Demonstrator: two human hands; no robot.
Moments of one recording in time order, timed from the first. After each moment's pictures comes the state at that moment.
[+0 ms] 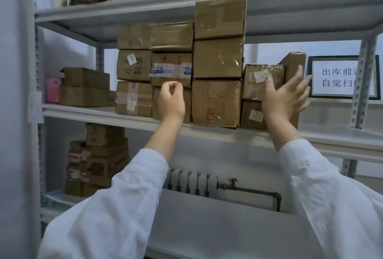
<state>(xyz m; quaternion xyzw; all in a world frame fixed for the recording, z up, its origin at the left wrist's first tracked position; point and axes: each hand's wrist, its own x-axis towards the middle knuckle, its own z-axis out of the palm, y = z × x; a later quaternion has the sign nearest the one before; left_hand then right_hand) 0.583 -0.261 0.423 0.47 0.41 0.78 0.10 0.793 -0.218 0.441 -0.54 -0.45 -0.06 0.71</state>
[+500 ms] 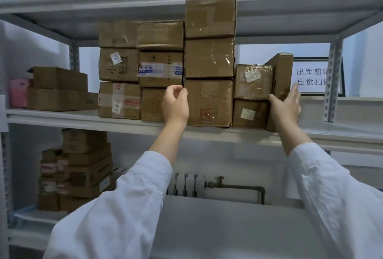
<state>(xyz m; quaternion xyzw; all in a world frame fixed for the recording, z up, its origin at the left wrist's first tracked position) 0.589 -0.238 0.420 0.50 0.37 0.76 0.18 0.828 -0.211 0.422 -0.59 -0.46 0.04 0.66</state>
